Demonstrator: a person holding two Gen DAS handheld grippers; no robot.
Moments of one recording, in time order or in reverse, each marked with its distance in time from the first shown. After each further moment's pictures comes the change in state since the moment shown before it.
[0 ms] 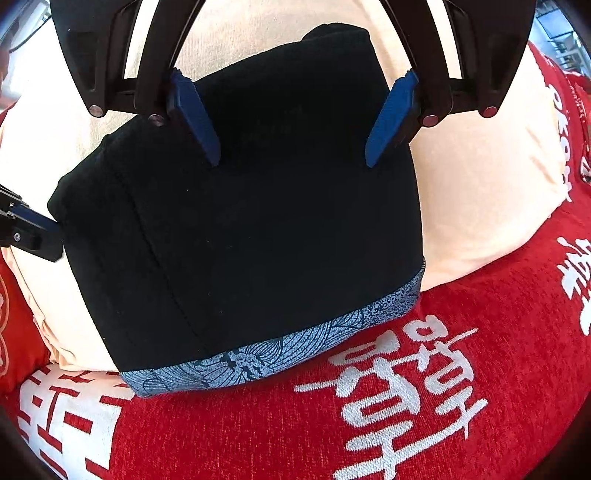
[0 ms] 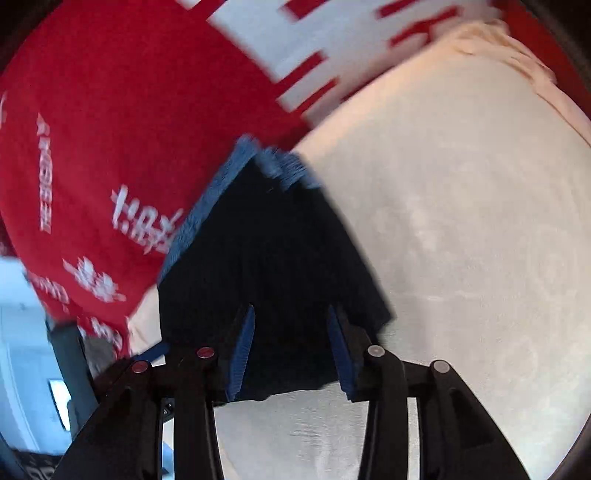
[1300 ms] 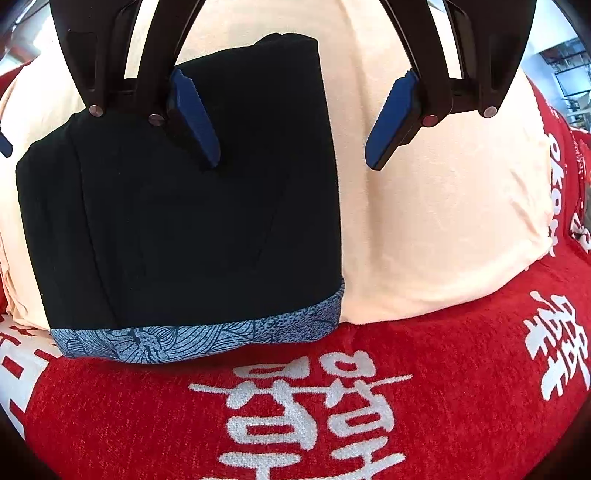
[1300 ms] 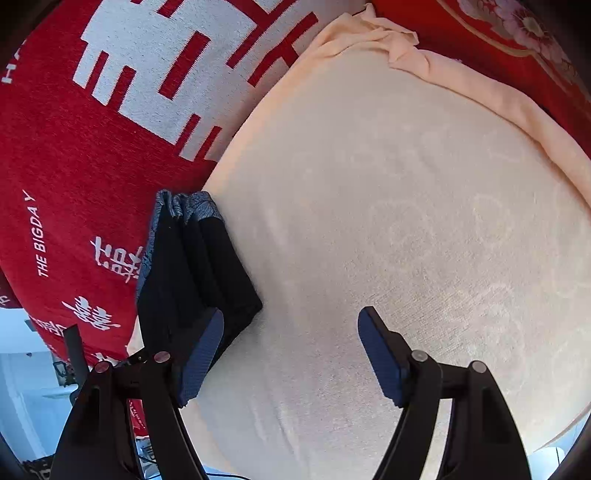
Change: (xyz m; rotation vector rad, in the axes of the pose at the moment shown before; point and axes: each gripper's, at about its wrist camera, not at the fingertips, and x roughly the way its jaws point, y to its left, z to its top) left arm -0.005 0.055 0.003 -0.184 0.080 0.062; right arm -0.064 -0.088 -0.012 0.155 -0.014 -0.001
